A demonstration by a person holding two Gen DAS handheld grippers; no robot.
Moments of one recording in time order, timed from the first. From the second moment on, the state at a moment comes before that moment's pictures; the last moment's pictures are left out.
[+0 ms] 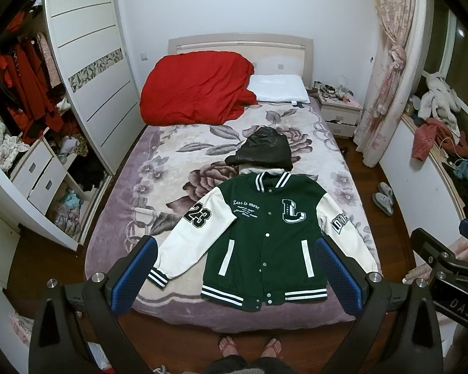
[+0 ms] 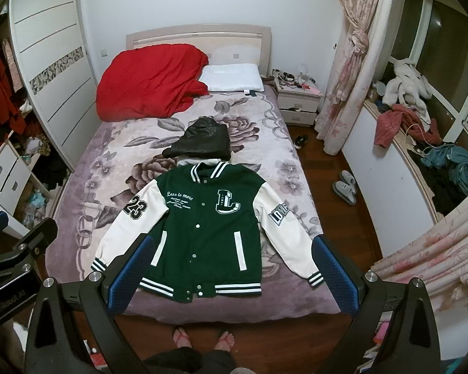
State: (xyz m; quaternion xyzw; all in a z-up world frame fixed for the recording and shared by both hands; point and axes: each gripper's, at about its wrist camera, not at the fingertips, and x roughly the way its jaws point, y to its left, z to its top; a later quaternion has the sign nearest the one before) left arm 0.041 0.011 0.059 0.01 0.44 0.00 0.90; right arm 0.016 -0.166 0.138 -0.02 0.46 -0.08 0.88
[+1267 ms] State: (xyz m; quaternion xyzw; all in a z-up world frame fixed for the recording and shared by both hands) left arm 0.225 -0.056 -0.292 0.14 0.55 0.11 0.81; right arm 0.079 -0.517 -0.333 0.40 0.54 -0.32 0.66
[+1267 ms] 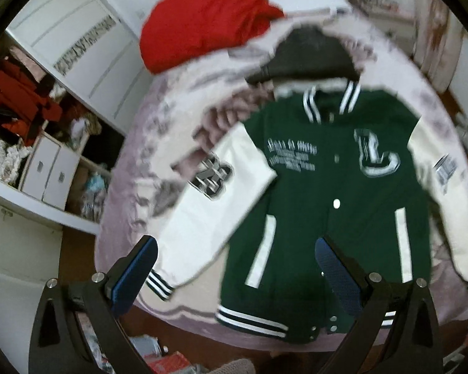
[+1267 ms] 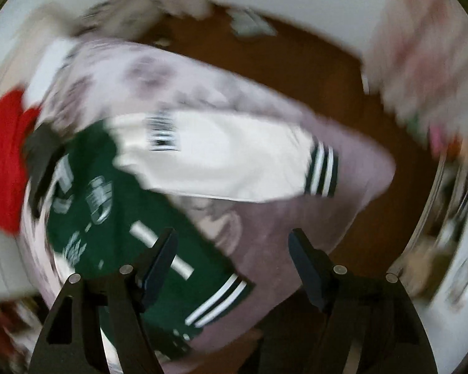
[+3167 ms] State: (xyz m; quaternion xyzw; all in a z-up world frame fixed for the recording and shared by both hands) left arm 0.254 0.130 -0.457 0.03 0.59 0.24 0.77; right arm 0.493 -0.081 -0.462 0.03 0.56 0.11 0.82
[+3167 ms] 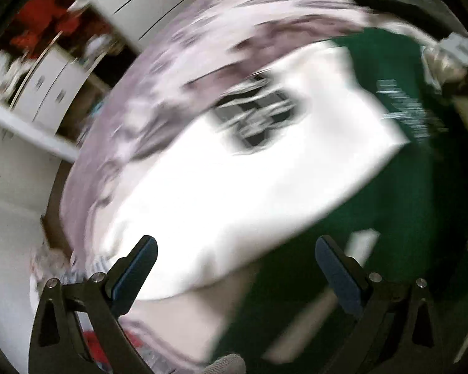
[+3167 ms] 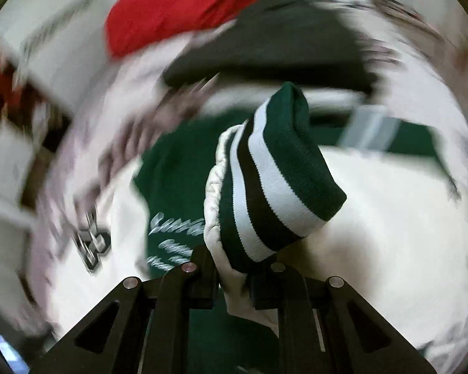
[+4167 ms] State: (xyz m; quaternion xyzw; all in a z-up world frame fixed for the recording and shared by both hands) left arm 0.159 0.460 -0.542 -0.53 0.36 0.32 0.70; right arm 0.378 -0.129 -0.502 0.17 0.65 0.03 0.74
